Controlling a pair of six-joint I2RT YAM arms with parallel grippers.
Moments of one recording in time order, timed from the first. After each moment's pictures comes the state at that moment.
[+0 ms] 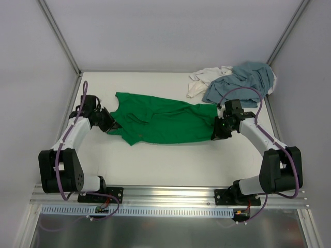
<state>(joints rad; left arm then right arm) 0.08 1.34 0.86 -0.60 0.40 -0.63 0.19 1.41 0.92 -0.70 -0.25 0.19</state>
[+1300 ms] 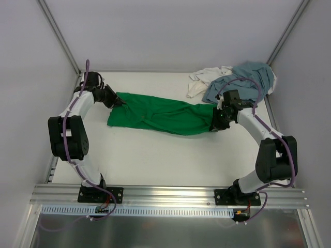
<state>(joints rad) 0.07 1.75 1.34 -0.56 0.52 -0.74 0.19 1.53 1.09 -0.72 -0.25 0.20</state>
